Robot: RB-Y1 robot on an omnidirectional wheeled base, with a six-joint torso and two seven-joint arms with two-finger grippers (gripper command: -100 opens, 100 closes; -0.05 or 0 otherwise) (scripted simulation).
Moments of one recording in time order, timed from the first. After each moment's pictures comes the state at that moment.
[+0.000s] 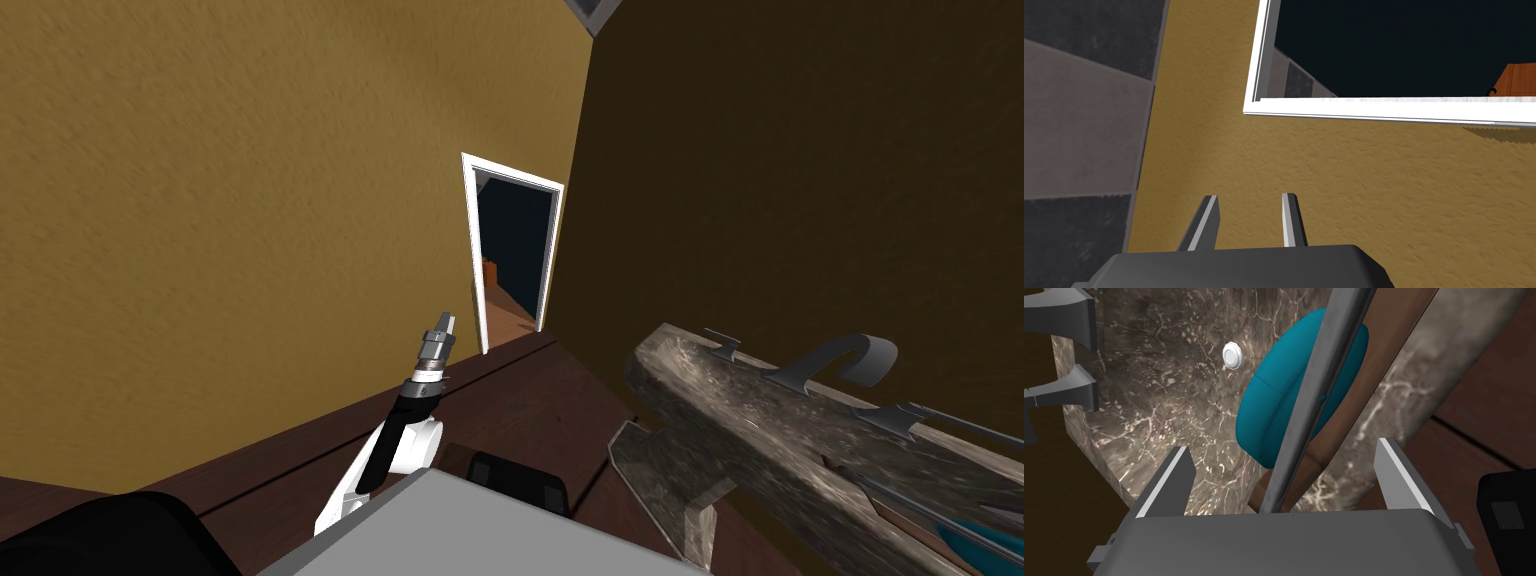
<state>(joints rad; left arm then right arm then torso) 0.54 0.02 -0.04 -2.25 -0.01 -0.45 -0.10 0.45 -1.73 0.33 -1.04 0.95 -0.40 0.35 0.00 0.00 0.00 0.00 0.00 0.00</state>
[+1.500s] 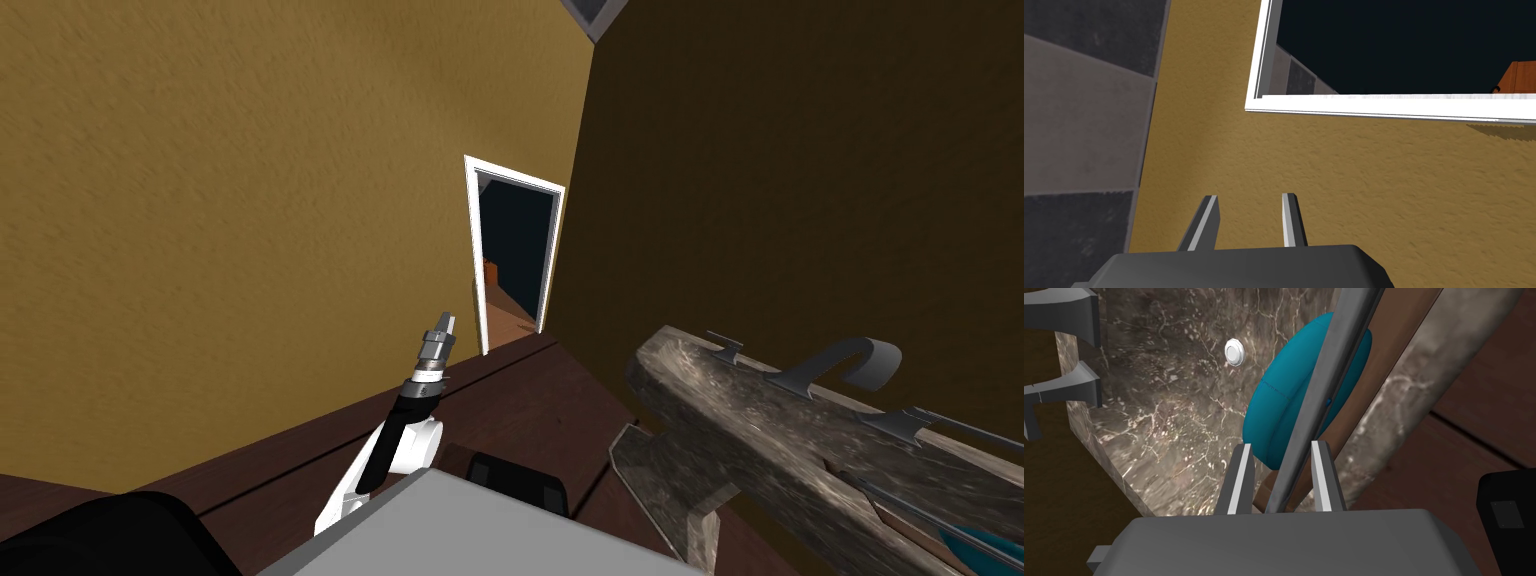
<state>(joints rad) 0.54 0.02 -0.04 -2.25 -0.01 -0.45 -0.10 0.50 -1.72 0.28 -1.04 0.93 -0.41 0.38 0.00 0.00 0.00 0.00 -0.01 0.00</state>
